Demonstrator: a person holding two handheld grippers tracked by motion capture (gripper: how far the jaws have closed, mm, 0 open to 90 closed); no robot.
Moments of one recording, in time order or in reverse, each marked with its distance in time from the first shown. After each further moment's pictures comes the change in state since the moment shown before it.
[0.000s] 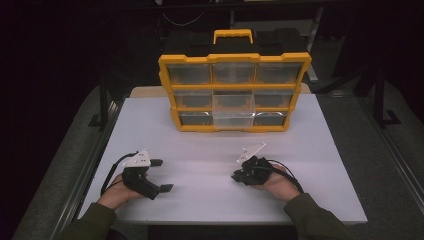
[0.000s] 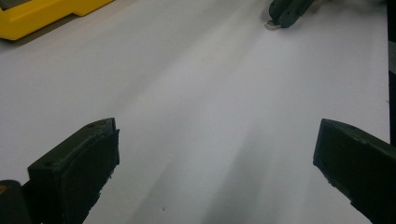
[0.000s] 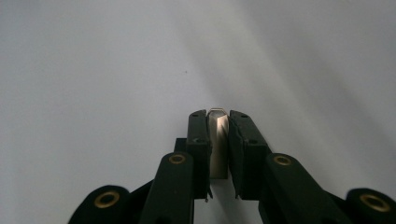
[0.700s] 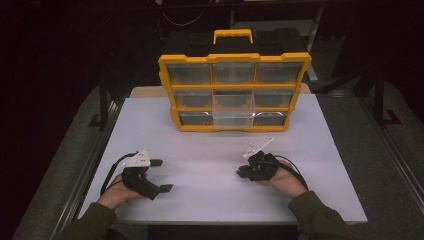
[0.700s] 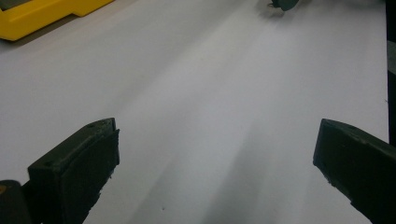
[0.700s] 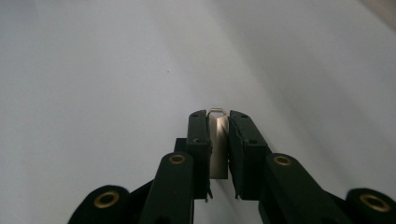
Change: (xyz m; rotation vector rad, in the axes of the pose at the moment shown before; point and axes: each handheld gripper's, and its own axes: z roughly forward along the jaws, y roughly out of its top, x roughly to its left) left arm 0.000 0.000 0.000 -0.002 -0.003 0.001; right arm -0.013 -0.002 -0.016 -0.016 0.000 0.037
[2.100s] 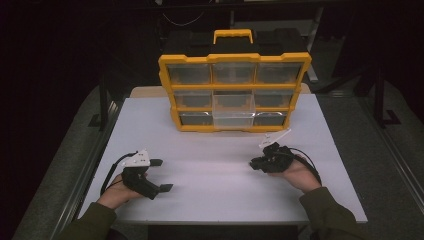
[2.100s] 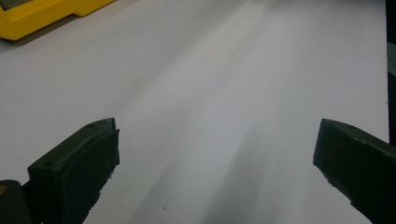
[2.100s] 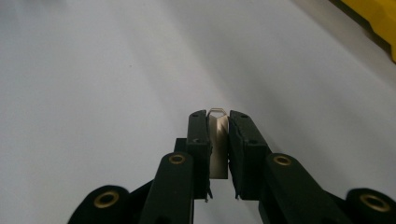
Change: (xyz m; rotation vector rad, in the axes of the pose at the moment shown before) left arm 0.001 0.000 0.000 -0.003 0.001 -0.004; right arm -0.028 -0.010 -0.032 -0.022 -0.037 0.061
